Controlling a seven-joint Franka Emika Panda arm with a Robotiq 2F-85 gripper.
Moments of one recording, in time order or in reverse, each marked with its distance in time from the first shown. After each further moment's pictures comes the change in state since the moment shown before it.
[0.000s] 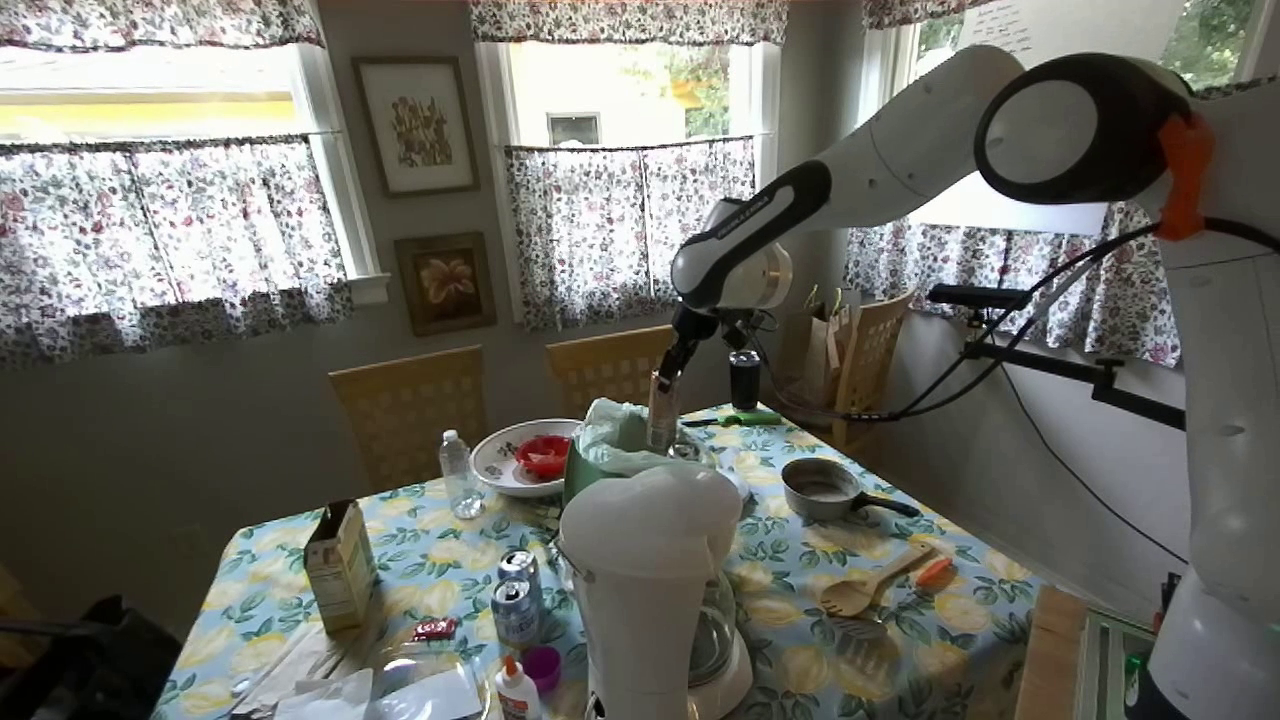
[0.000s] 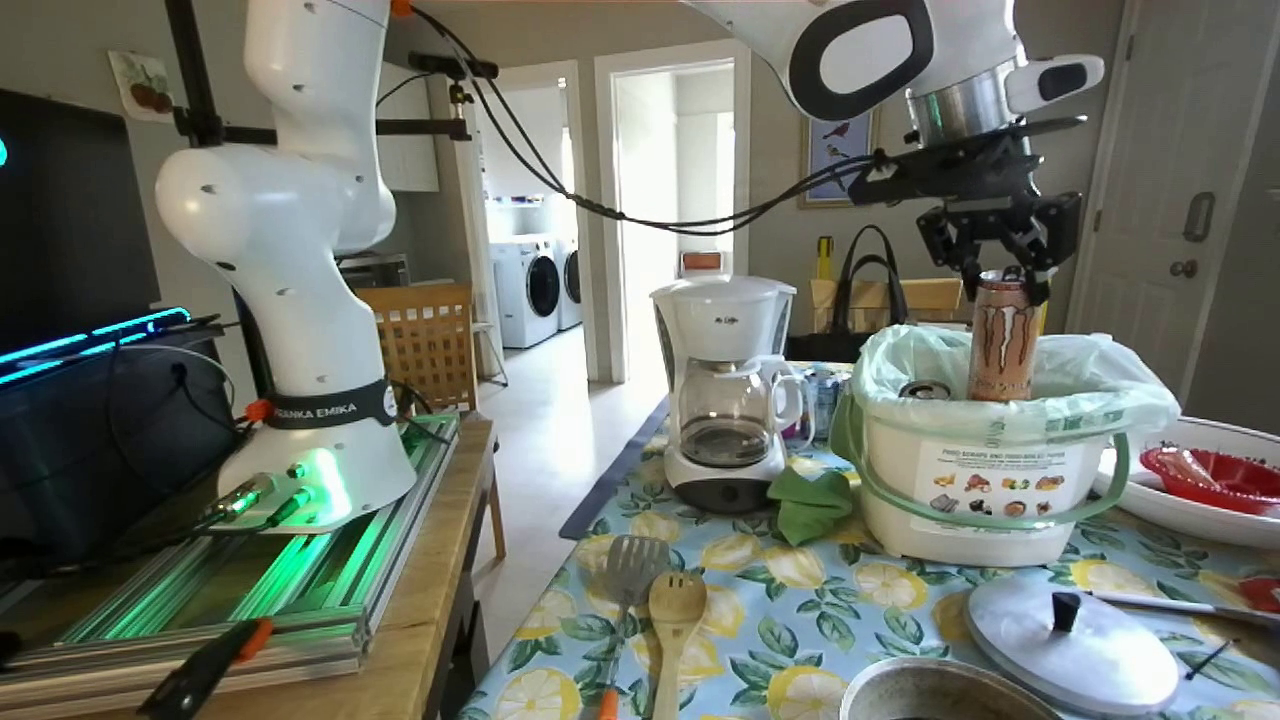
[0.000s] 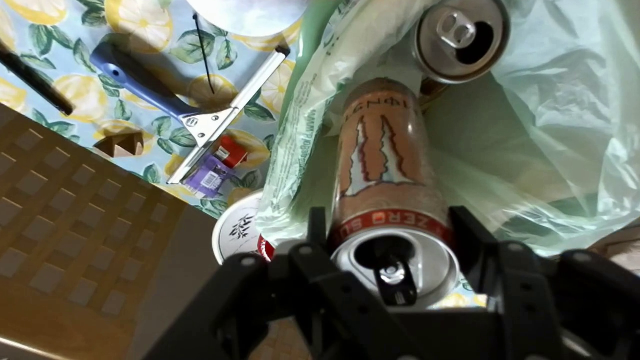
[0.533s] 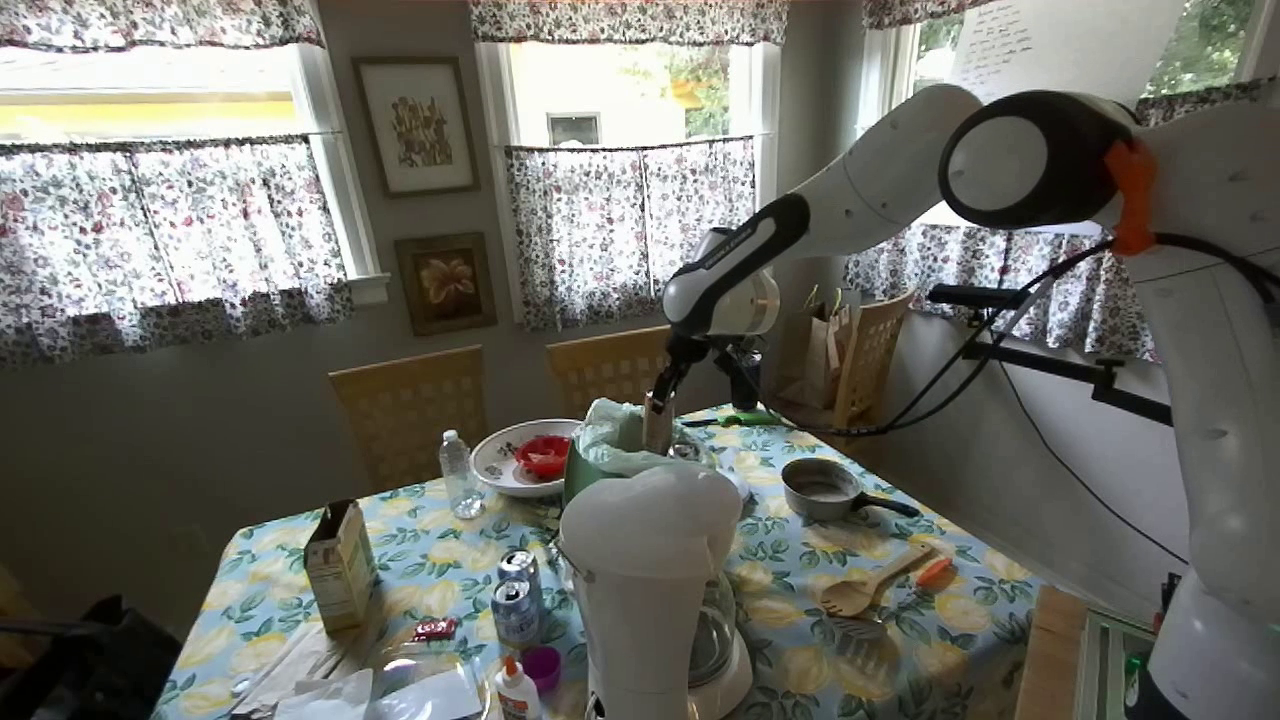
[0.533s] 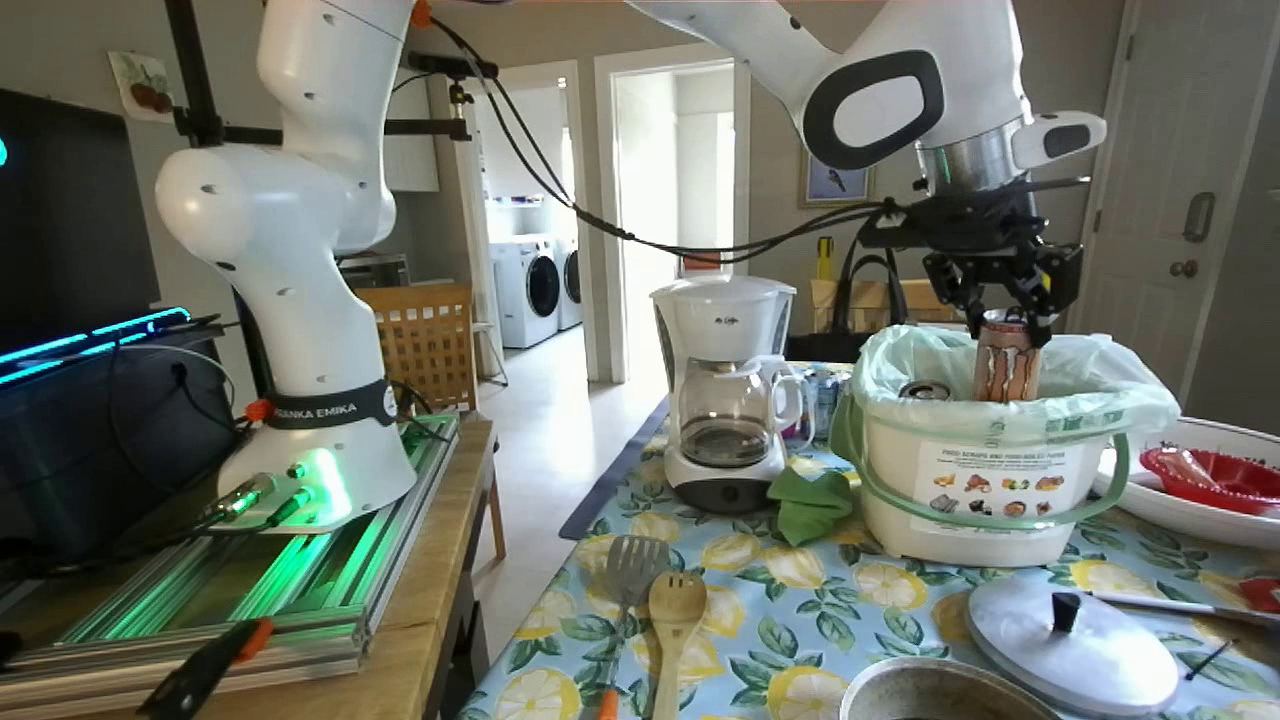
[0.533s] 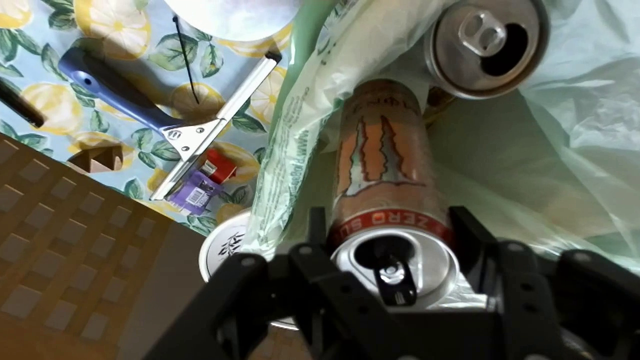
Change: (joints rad) arm -0.001 0.104 0.014 0.045 -0.001 0.047 0.000
